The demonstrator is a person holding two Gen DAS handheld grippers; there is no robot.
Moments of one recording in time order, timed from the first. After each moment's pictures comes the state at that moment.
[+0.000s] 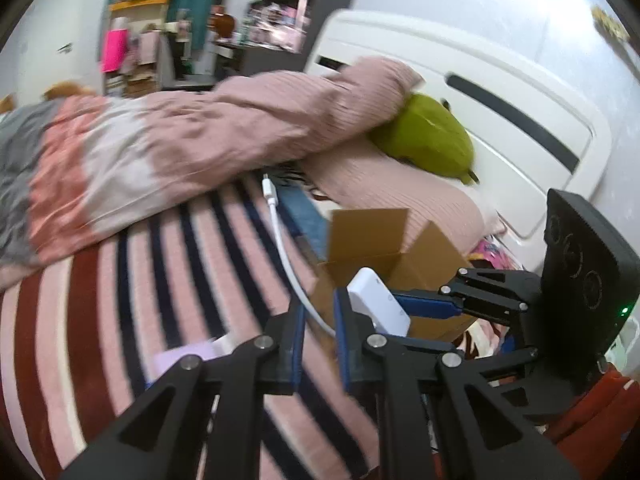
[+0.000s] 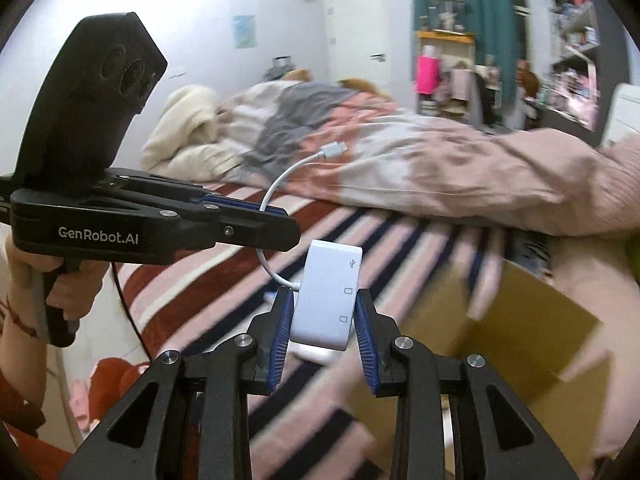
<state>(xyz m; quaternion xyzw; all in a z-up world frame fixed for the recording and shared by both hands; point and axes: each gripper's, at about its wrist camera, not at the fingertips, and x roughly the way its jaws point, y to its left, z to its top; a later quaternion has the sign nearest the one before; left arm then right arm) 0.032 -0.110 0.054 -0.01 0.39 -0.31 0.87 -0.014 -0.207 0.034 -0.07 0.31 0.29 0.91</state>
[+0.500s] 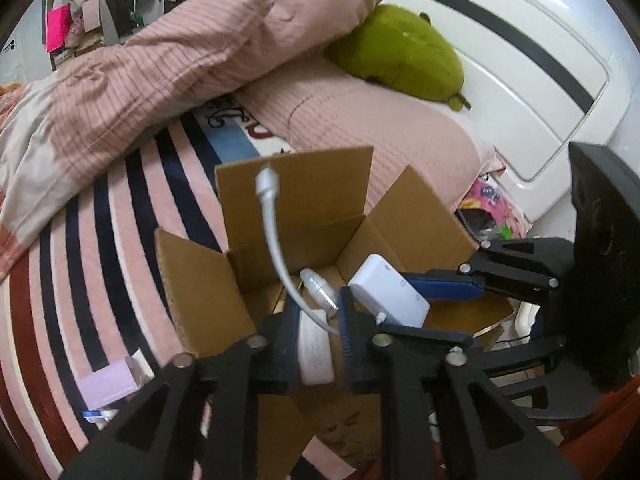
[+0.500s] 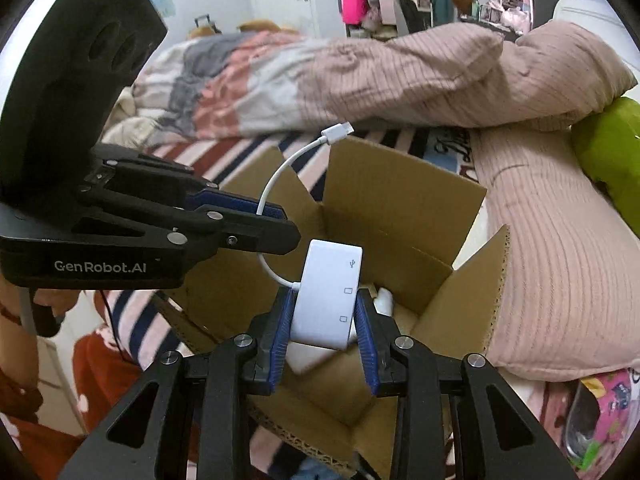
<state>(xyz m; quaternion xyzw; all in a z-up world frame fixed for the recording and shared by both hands) 0.070 -0.225 0.005 0.06 0.49 -0.34 0.80 0.009 -0.322 0.005 -0.04 0.44 0.19 0.88</state>
